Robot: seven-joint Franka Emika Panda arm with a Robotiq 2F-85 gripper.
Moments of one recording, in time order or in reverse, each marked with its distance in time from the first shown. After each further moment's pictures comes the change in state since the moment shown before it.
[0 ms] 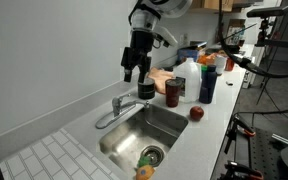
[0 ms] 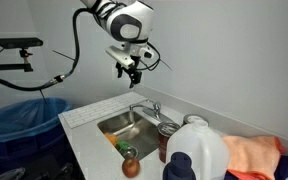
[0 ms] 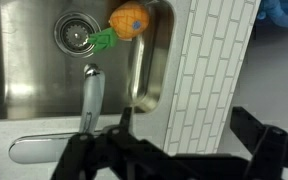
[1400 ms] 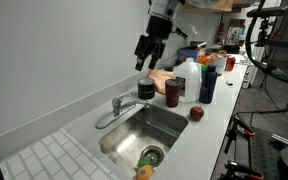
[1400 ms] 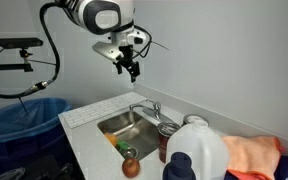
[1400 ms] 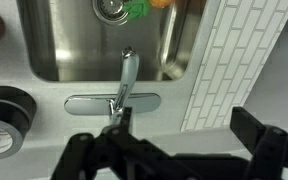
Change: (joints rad) arm 0.040 -0.265 -0.020 -0.264 -0.121 0.268 0.098
